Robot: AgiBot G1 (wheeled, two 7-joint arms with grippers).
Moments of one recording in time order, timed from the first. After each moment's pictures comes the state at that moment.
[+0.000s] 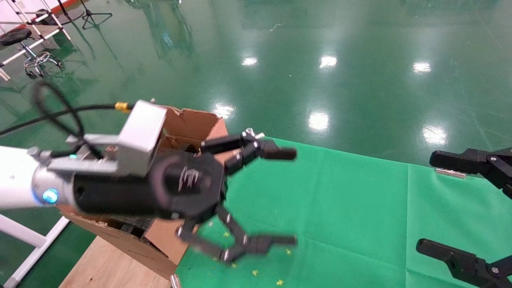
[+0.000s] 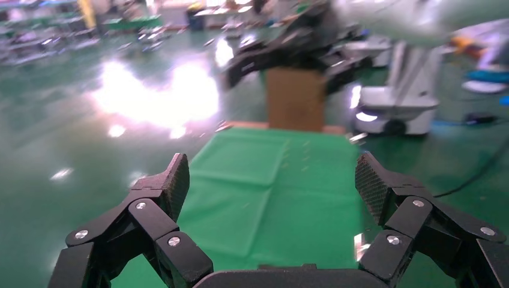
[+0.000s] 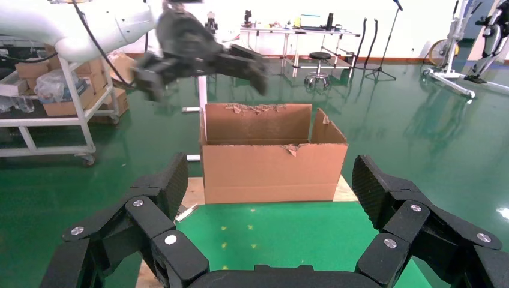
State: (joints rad) left arm -1.08 0.61 0.28 -1.27 0.74 1.49 -0.19; right arm 1.08 -0.58 -0.35 1.24 -0.67 -1.45 0.14
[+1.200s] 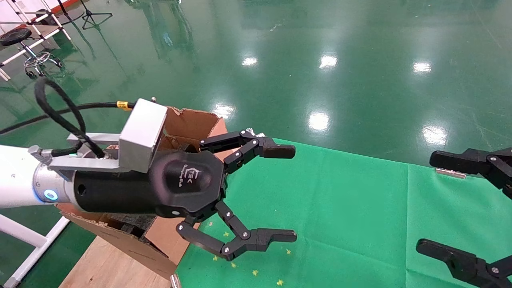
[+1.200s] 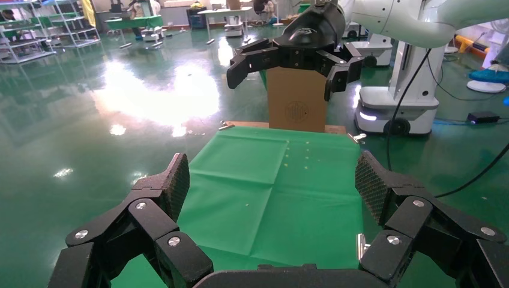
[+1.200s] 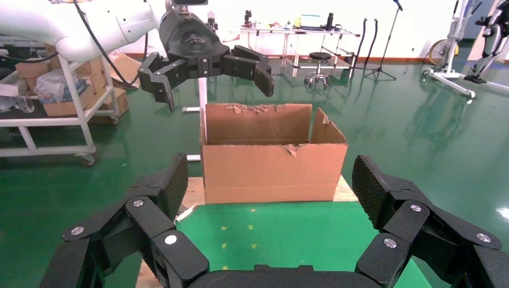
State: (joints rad) left arm -1.07 0.61 0.28 -1.29 0.73 1.50 -0.19; right arm 1.08 -0.58 -0.35 1.24 -0.67 -1.45 0.14
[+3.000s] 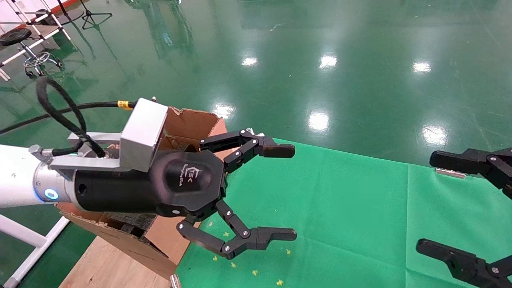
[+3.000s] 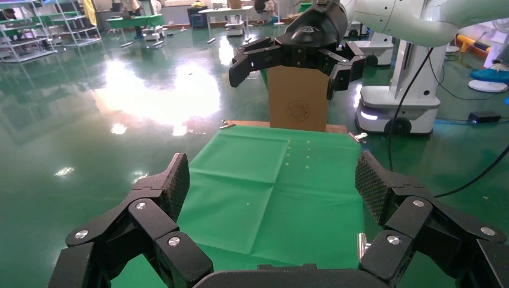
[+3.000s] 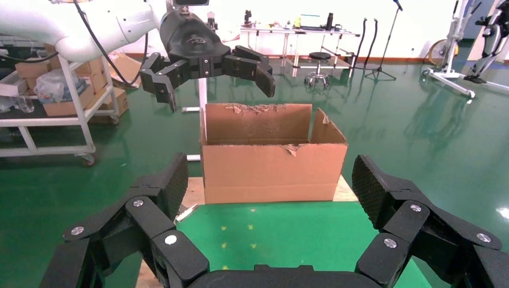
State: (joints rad) left arm -1.08 0.61 0.28 -1.28 0.73 1.49 -0.19; right arm 1.08 -0.58 -0.35 1.24 -0.67 -1.45 0.14
